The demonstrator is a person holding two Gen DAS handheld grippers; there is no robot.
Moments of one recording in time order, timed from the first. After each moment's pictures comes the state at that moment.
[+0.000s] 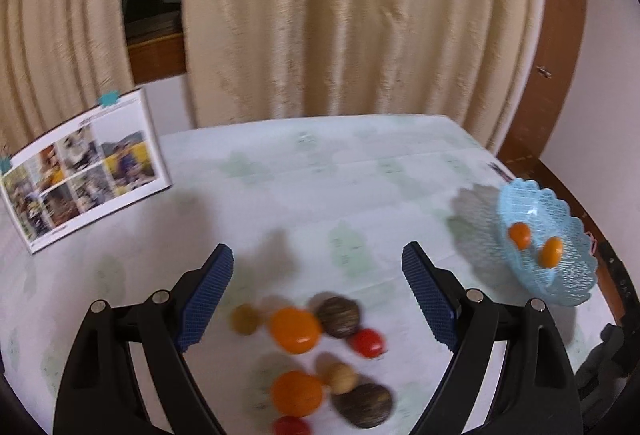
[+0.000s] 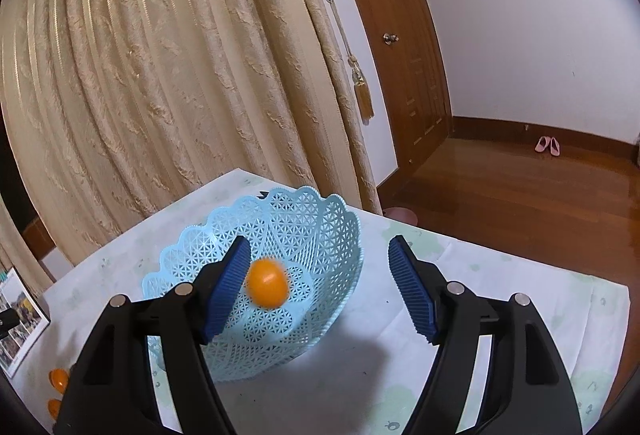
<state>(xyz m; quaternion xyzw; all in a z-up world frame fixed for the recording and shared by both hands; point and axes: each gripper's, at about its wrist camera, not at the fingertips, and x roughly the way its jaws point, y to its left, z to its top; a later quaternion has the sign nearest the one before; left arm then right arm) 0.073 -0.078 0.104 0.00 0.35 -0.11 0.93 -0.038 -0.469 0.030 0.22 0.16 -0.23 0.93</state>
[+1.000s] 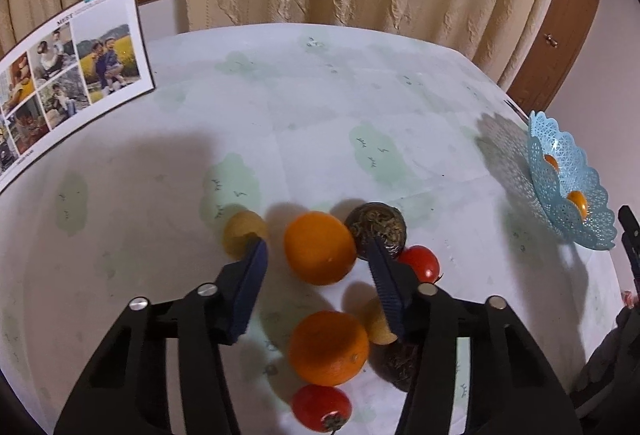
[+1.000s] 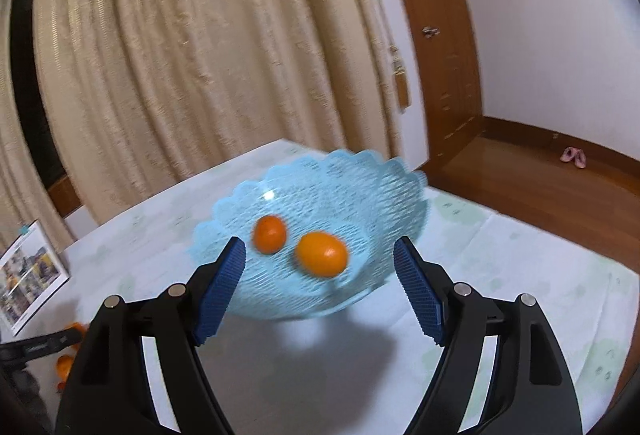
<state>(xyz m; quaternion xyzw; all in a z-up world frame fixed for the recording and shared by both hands) 0.079 -0.067 0.027 -0.01 0.45 -0.14 0.88 -0.045 -0.415 0.024 0.19 0.19 -0.16 0.95</state>
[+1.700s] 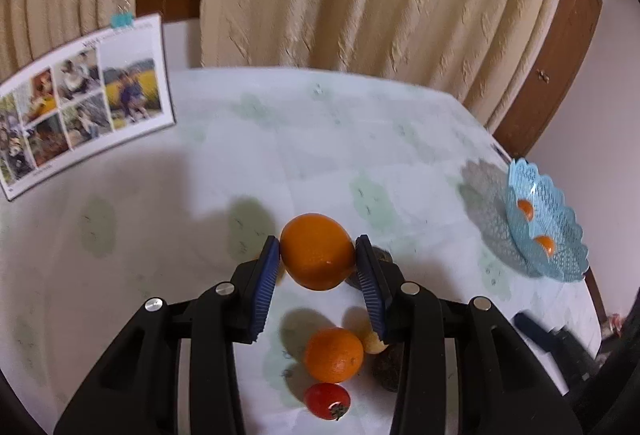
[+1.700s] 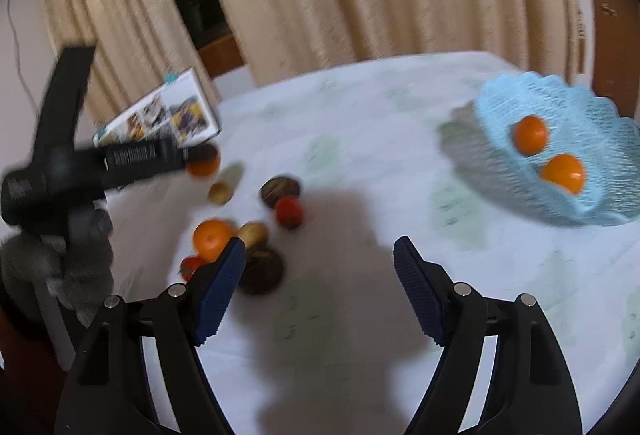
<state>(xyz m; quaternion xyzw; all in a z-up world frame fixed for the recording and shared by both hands) 0.071 -0.039 0.075 -0.05 0.40 -0.14 0.90 -0.016 -0.263 0.011 0.11 0.33 0.15 0.92</state>
